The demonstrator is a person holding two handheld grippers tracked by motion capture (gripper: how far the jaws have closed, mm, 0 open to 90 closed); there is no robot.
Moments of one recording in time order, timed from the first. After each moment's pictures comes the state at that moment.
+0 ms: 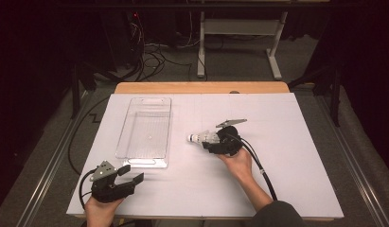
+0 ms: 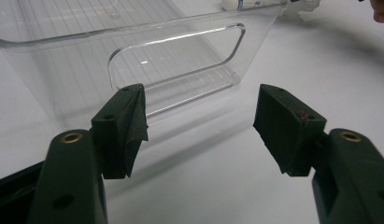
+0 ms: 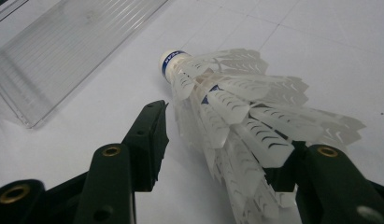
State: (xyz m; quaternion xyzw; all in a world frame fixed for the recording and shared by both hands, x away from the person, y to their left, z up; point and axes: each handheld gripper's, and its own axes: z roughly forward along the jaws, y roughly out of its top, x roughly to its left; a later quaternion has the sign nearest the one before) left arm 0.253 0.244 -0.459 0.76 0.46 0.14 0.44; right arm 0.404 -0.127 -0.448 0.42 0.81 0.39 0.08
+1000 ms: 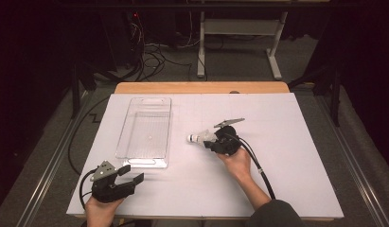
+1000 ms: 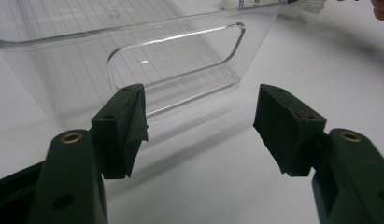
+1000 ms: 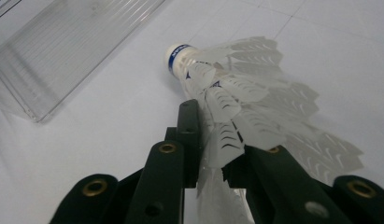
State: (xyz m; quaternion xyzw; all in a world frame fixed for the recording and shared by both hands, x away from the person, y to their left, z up) left arm 0.253 0.244 -0.459 0.76 0.46 0.14 0.44; right arm 0.405 -0.123 -0.448 0.42 0.82 0.38 0.07
